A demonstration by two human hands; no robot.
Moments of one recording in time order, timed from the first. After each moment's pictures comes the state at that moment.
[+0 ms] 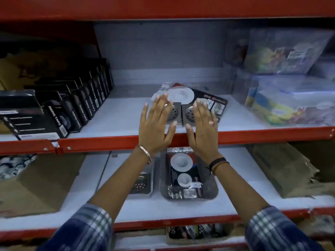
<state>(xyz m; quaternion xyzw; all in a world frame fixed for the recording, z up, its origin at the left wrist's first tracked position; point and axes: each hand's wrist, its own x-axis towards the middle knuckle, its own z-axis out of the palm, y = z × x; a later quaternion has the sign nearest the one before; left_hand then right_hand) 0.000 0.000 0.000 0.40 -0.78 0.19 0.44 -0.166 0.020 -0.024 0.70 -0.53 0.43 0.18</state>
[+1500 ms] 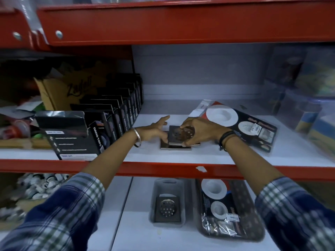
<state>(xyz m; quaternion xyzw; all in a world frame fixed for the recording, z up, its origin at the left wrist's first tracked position) 0.144 -0.116 0.048 0.50 -0.75 -0.41 0.11 -0.074 -0.100 0.062 0.86 -0.48 0.09 -0.12</state>
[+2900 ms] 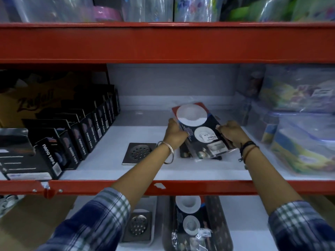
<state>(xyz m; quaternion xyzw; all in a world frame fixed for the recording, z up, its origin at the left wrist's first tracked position) -0.055 -0.119 0.055 0.53 -0.61 -0.39 0.44 -0.253 -0.120 0.059 0.52 -0.70 0.43 -0.24</state>
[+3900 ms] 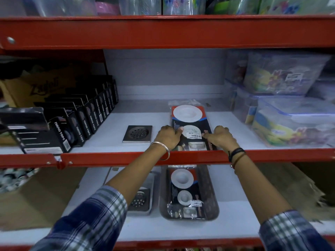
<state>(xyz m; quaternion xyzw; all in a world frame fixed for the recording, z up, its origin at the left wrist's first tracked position) -0.045 -0.038 0.029 0.62 -0.73 -0.17 0.23 -0.225 -0.016 0.033 0.53 -0.78 0.25 -0.20</state>
